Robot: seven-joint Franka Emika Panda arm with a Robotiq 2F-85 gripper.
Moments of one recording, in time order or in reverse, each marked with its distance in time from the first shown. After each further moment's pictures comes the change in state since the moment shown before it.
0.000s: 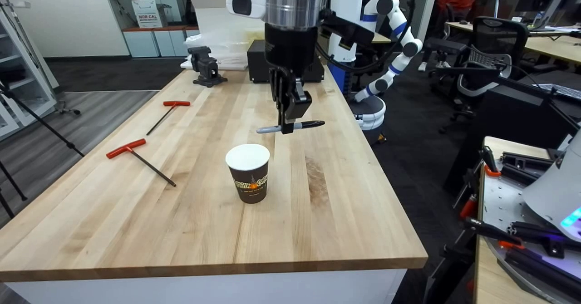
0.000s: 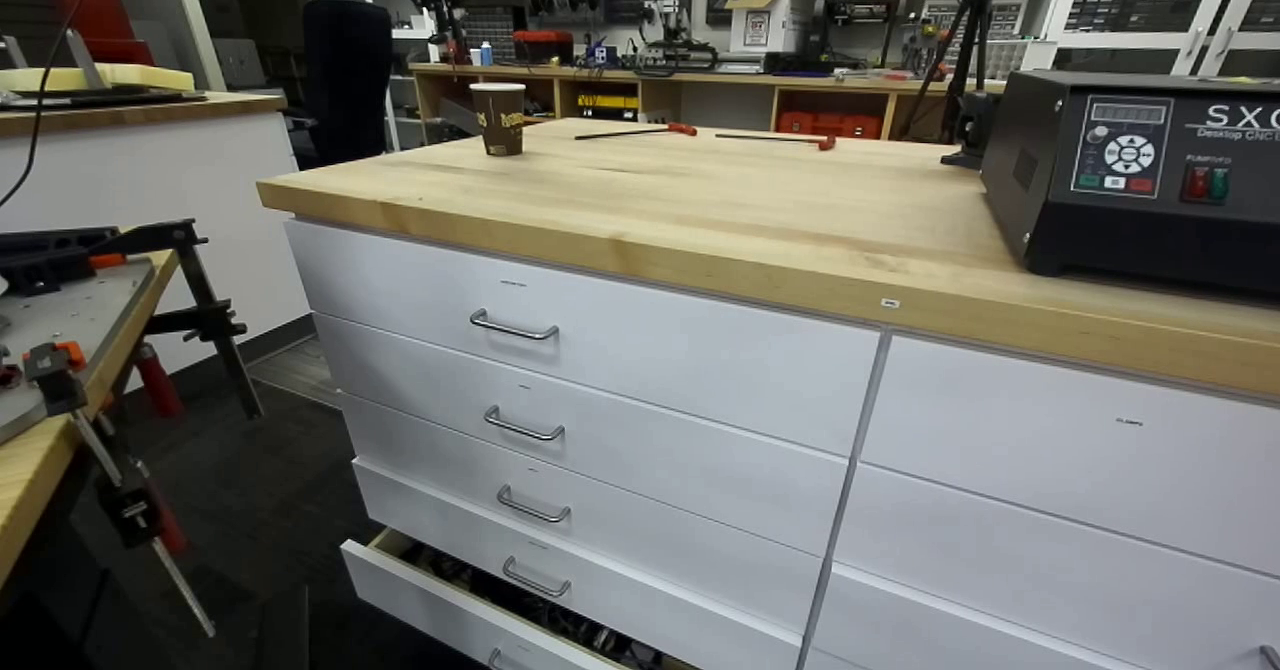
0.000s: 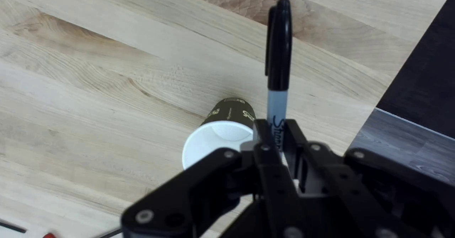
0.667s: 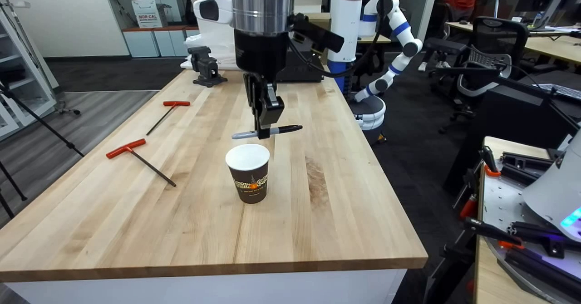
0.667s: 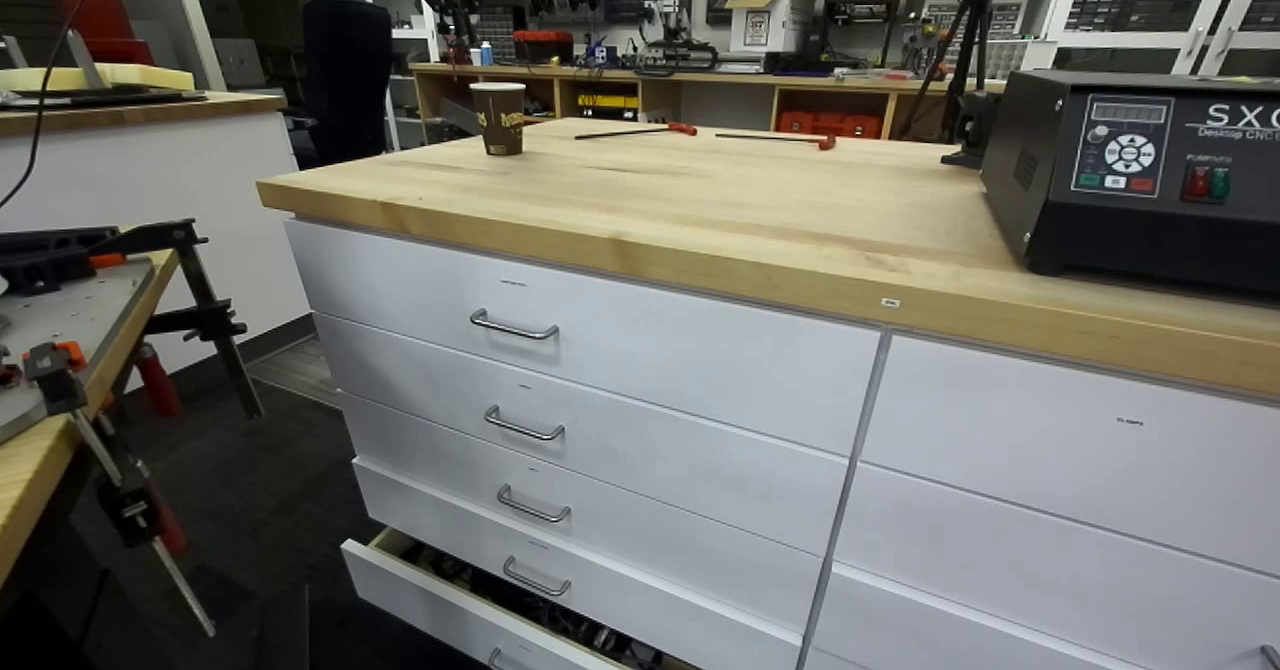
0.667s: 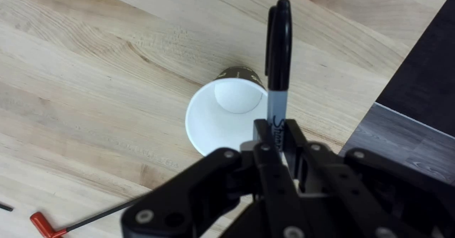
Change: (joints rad) arm 0.020 0.127 0.003 0.158 -0.034 -0.034 -0.004
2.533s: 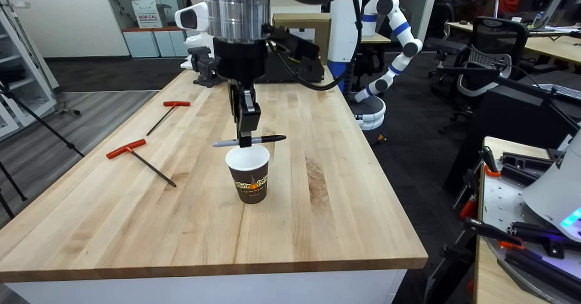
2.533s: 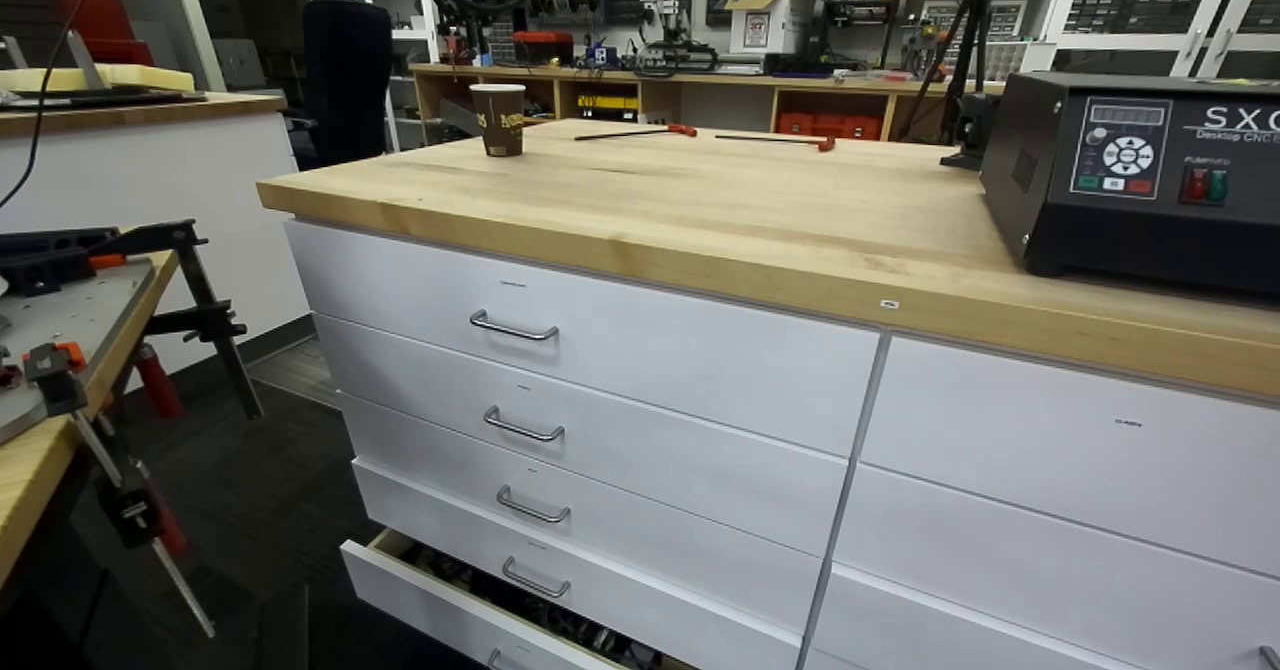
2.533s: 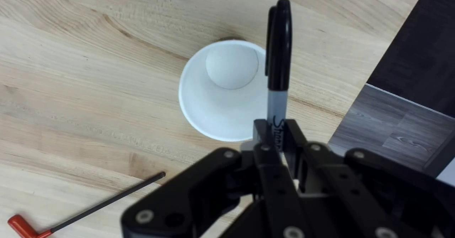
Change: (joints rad) arm -0.004 0.110 0.004 0.127 0.076 -0.016 -0.029
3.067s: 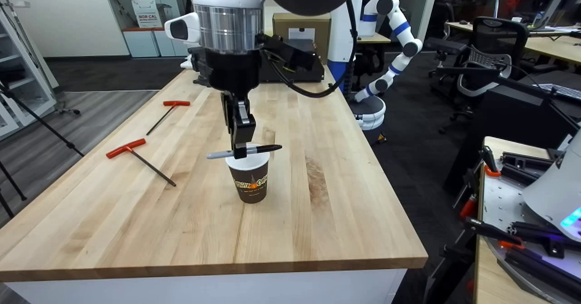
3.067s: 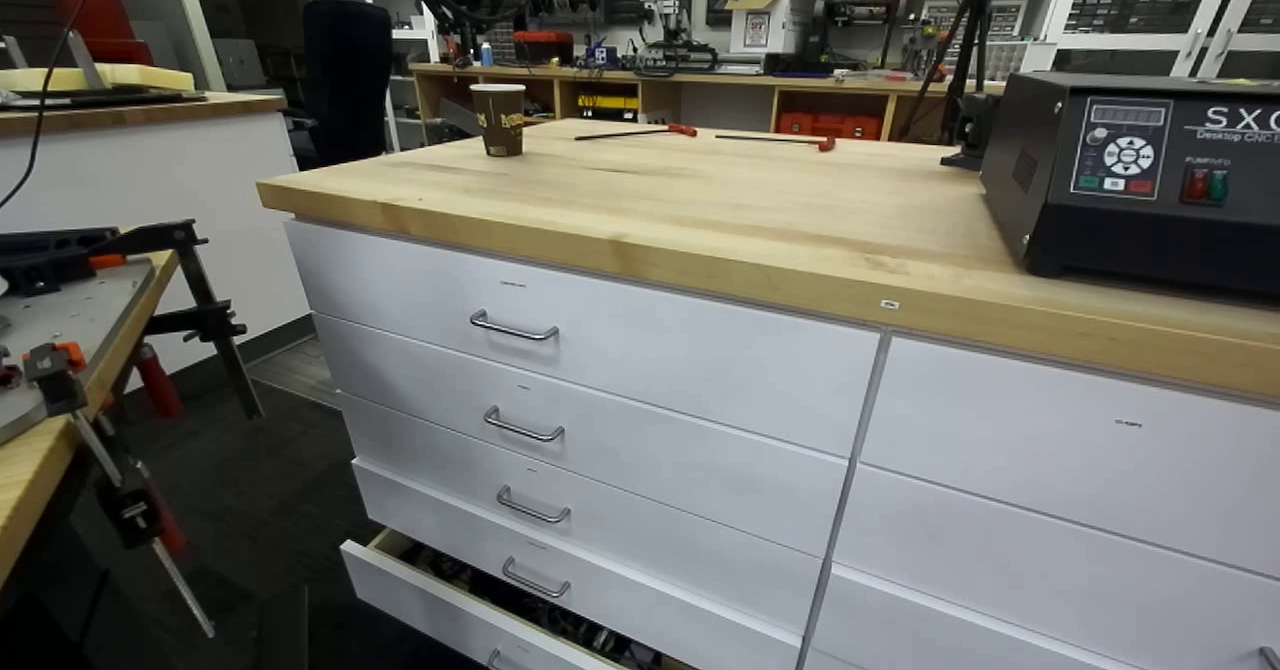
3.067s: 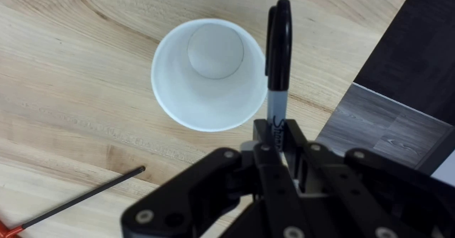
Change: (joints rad) arm 0.030 0.040 0.003 0.030 -0.006 0.003 0.000
